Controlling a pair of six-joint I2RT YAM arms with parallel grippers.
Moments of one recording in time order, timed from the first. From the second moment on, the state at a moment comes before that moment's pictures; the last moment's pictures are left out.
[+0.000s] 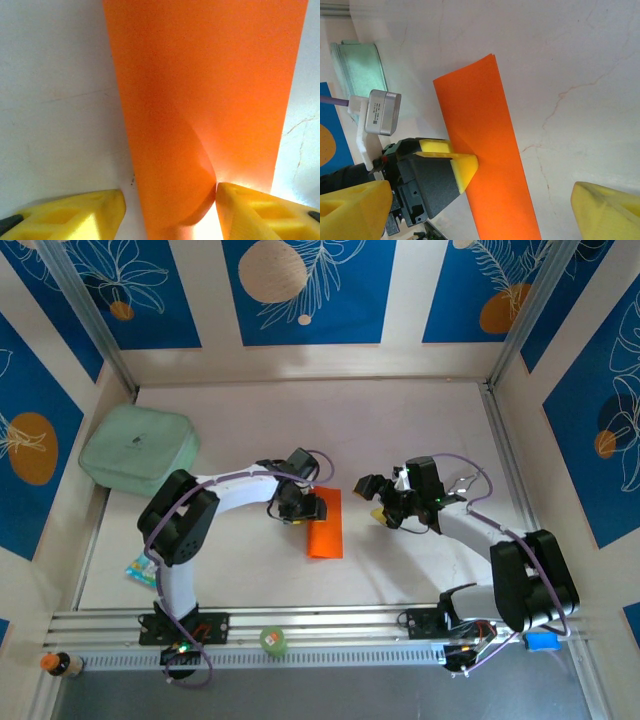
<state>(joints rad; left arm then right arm) -0.71 1.90 1.20 -0.59 0.27 -0.65 0.30 1.32 0.57 -0.08 -0.59 0.99</state>
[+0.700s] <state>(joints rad) -0.72 1.93 1.24 -0.65 0.24 -0.60 0.30 1.33 0.57 -0.08 -0.59 0.99</state>
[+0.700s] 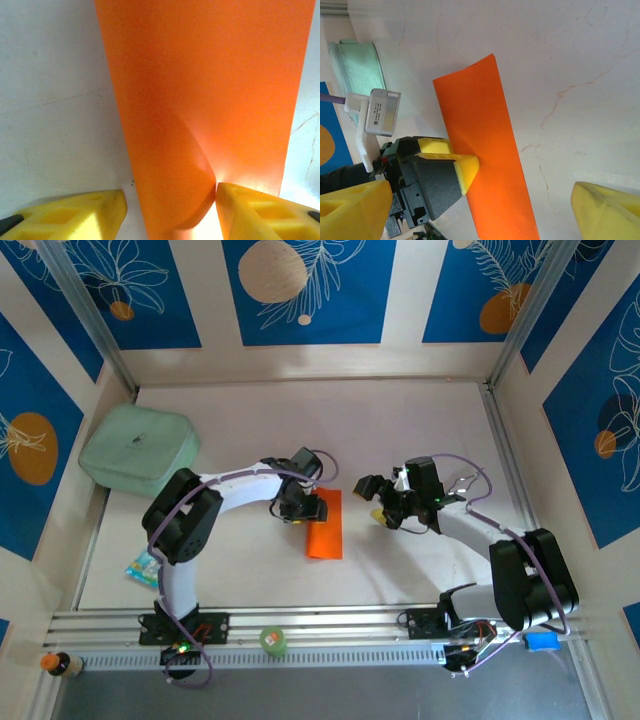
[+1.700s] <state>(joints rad) -0.72 1.92 1.22 -0.62 0.24 -0.63 0.36 1.44 0.59 -0.04 -0.63 0.97</state>
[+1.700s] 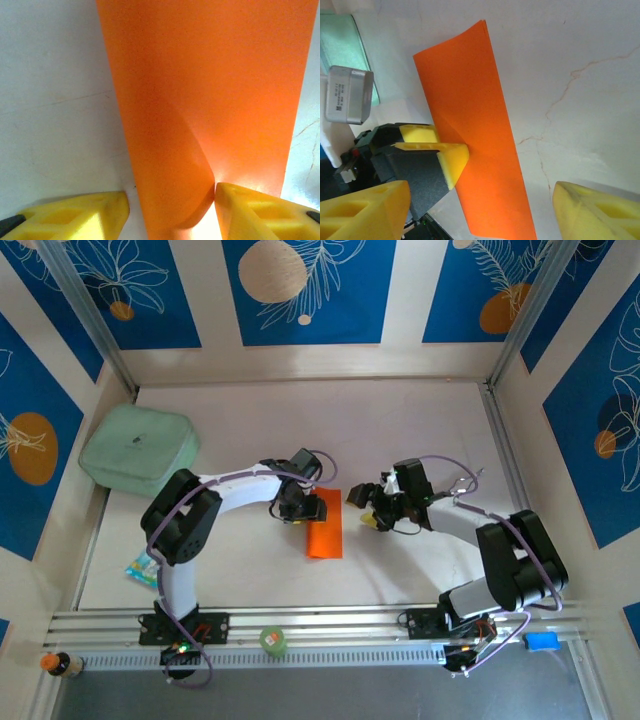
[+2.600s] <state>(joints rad) -0.72 1.94 1.26 -0.66 0.24 -0.61 0.36 1.44 0.59 -0.08 -0.57 0.97</state>
